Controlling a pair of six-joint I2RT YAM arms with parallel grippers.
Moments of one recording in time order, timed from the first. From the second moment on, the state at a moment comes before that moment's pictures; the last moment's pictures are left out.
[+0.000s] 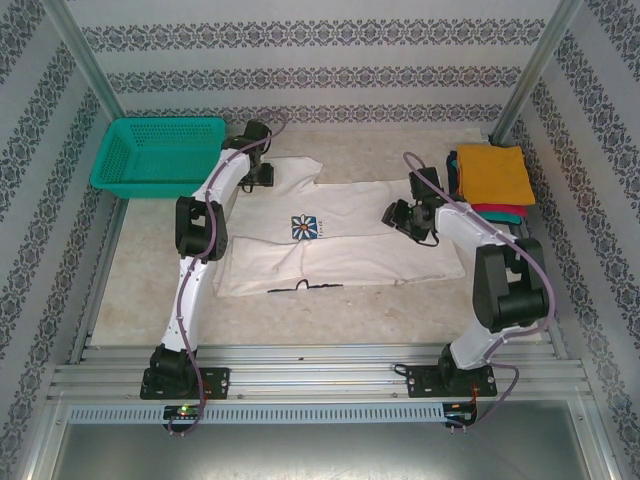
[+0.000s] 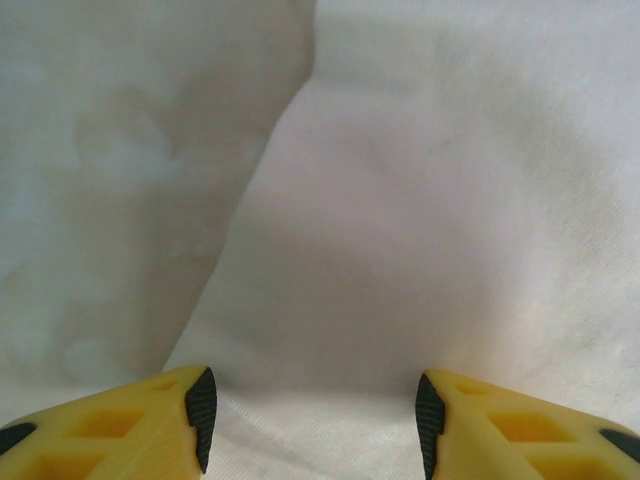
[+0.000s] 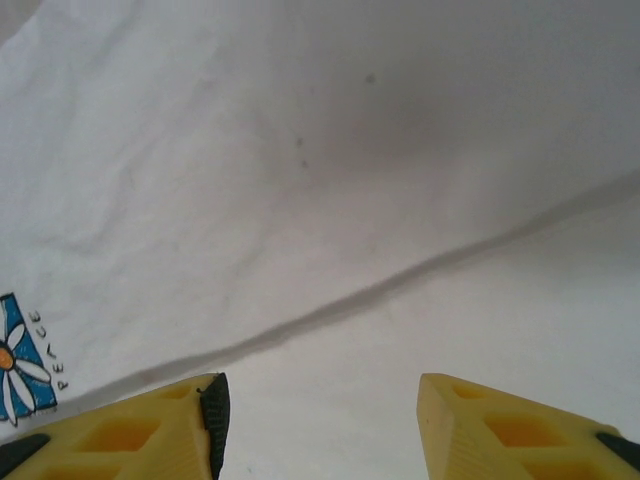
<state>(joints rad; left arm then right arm) -0.17 2.65 2.49 -1.02 -0.10 -0.20 0.15 1.71 1.13 -0.51 -0.18 0.65</state>
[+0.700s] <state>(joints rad) -0.17 2.59 2.45 -1.03 -0.02 -0.20 0.19 2.10 1.51 -0.65 -0.14 0.64</state>
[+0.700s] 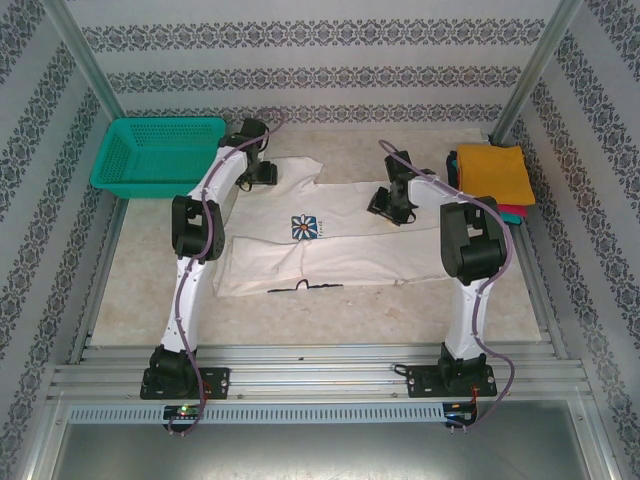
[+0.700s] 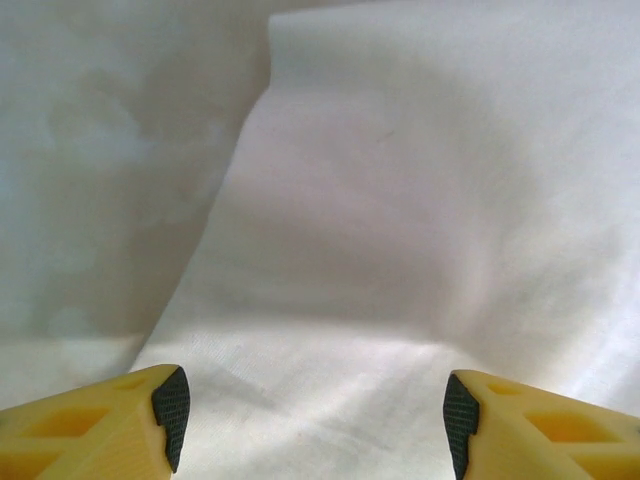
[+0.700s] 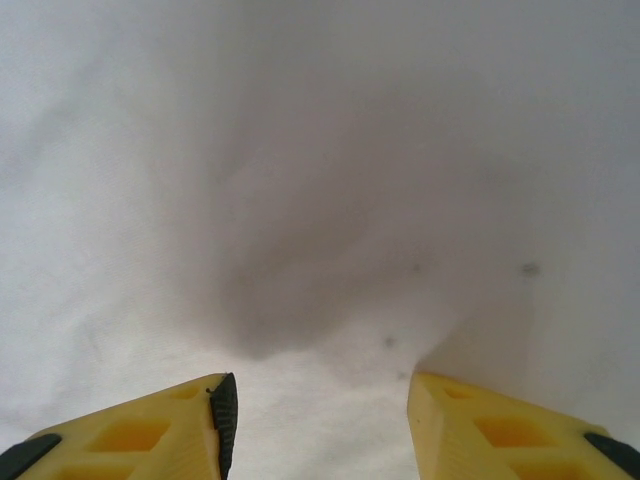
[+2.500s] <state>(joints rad) -0.13 2.69 2.54 -0.96 0.08 -0.16 0.12 2.01 1.57 -0.96 0.01 0.29</state>
